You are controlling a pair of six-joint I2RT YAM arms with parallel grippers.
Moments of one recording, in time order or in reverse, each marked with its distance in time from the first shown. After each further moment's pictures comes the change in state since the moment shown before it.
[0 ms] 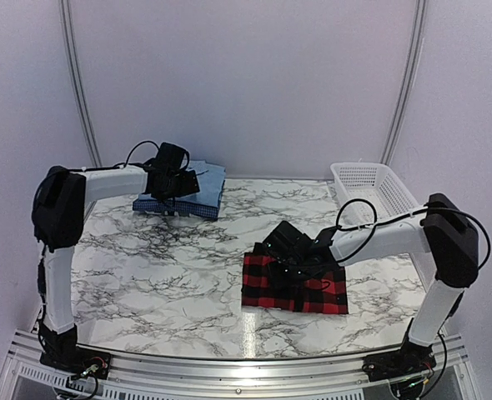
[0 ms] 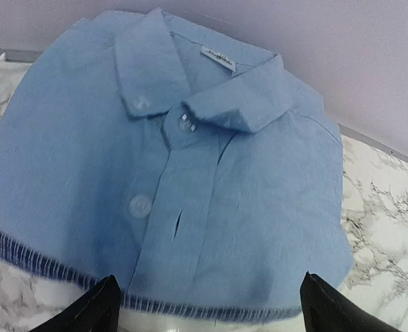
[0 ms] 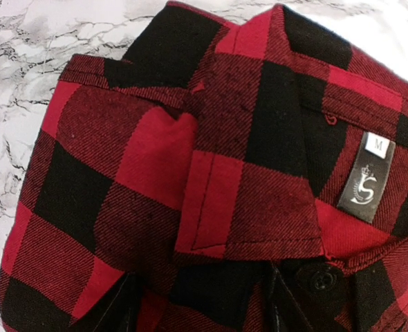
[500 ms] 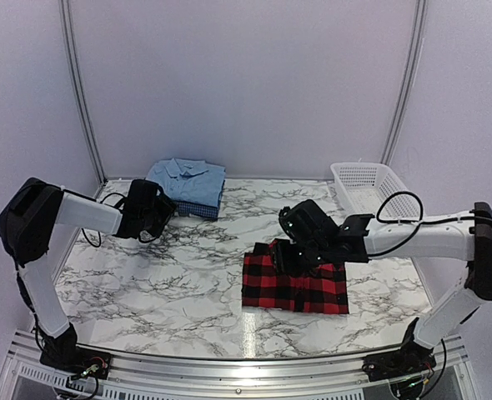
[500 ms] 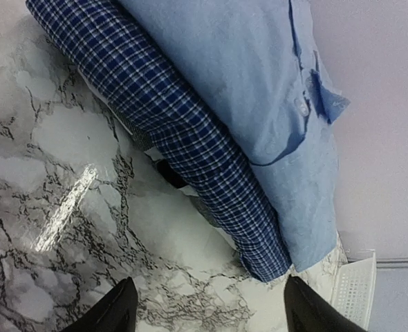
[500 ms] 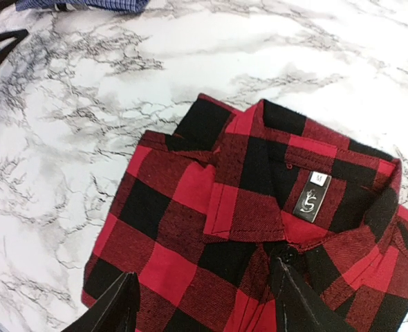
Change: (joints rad) left arm 0.024 -0.351 -0.726 0.491 0.106 -0.647; right arm -0.008 -0.235 -0.029 -0.022 -0.017 -0.010
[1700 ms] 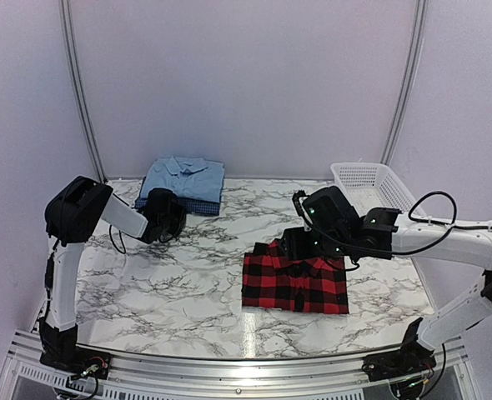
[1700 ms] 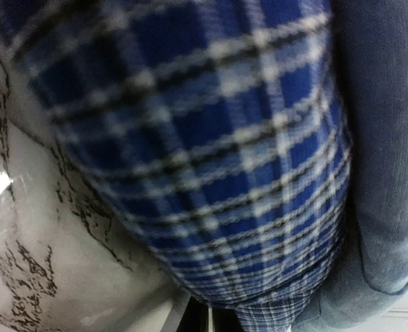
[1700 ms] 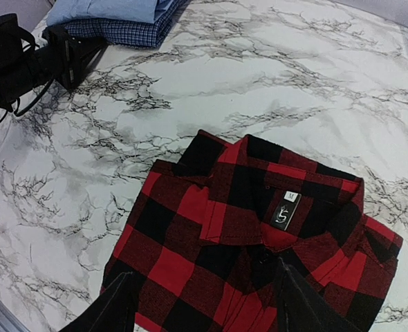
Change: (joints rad) left arm 0.029 0.442 0.220 0.343 0.048 -0.284; right arm -0.017 -0.169 -0.010 -0.024 0.014 -0.037
